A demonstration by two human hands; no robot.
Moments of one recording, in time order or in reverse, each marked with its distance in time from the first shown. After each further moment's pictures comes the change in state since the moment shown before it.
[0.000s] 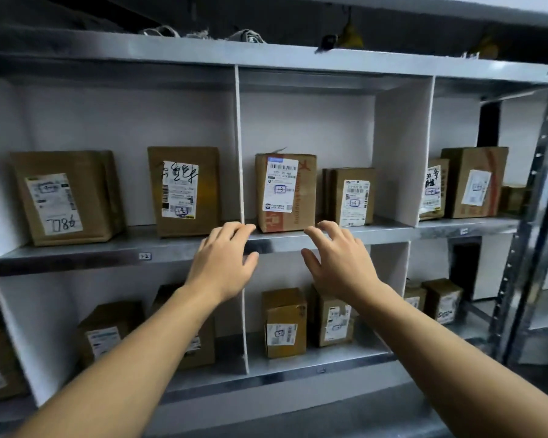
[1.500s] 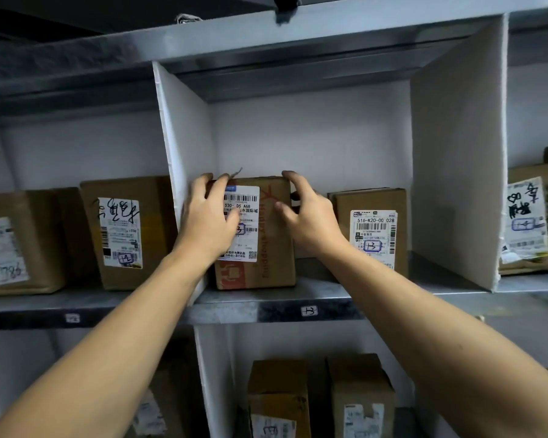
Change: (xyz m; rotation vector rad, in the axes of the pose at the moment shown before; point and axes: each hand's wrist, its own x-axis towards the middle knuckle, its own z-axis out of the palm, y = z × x) left_hand 0.212 0.017 0.074 0.063 0.341 -0.234; right_hand 0.221 0.108 0.084 0.854 0.088 -0.029
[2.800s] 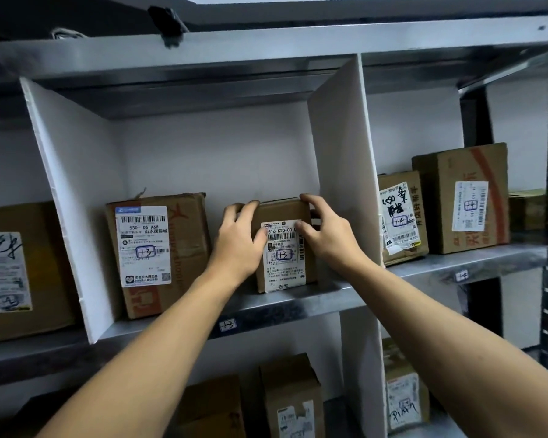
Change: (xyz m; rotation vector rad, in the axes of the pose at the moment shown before) left_hand -0.024 0.131 0.096 -0.341 -0.159 0.184; right_hand -0.047 0.088 -0.128 -0.020 0.145 0.169
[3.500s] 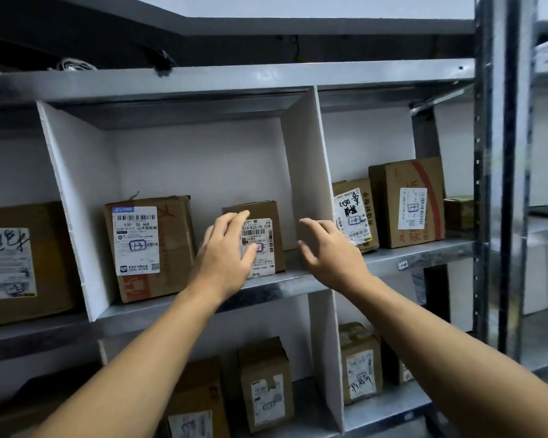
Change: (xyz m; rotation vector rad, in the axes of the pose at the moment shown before) left_hand -0.061 0.056 -0.032 0.106 -0.060 0.057; right_hand -0.074 -0.009 -0.067 -0.547 -0.034 -0.095
